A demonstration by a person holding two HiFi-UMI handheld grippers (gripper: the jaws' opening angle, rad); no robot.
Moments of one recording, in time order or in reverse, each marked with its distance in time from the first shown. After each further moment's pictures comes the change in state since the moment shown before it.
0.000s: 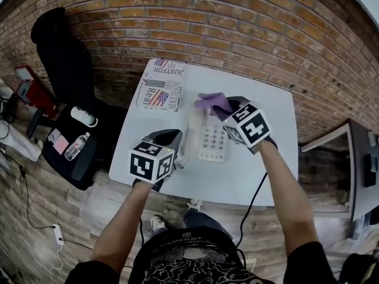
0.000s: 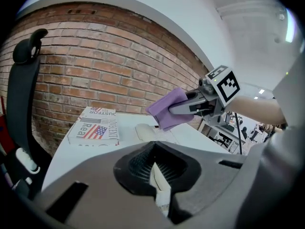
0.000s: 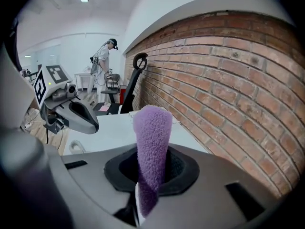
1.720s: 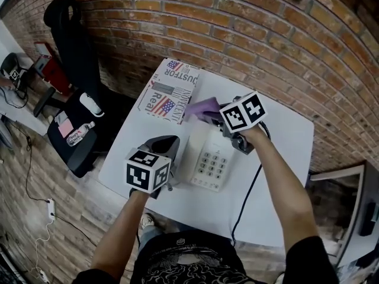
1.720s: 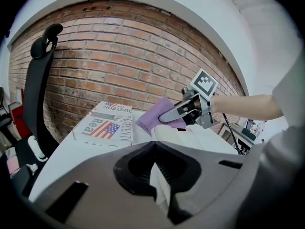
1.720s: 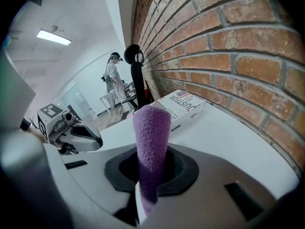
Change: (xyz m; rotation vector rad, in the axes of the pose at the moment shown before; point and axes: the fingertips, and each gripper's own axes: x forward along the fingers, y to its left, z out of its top) left arm 0.055 0.049 0.003 -0.118 -0.006 0.205; right arm 0.129 -0.025 -0.006 0.255 0.078 0.525
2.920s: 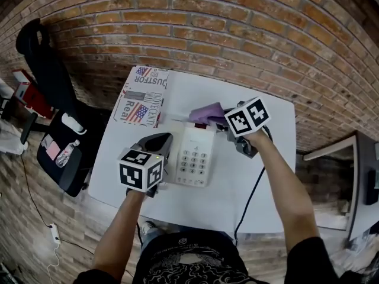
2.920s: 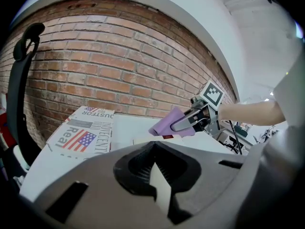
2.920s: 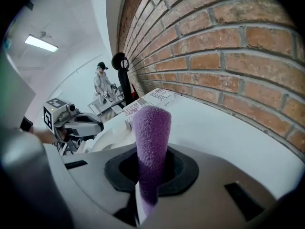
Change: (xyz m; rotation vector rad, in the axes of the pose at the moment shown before) left arm 0.030 -0.045 0.019 0.068 -0.014 -0.113; right arm -0.076 -0.038 -0.068 0.134 -0.039 -0.121
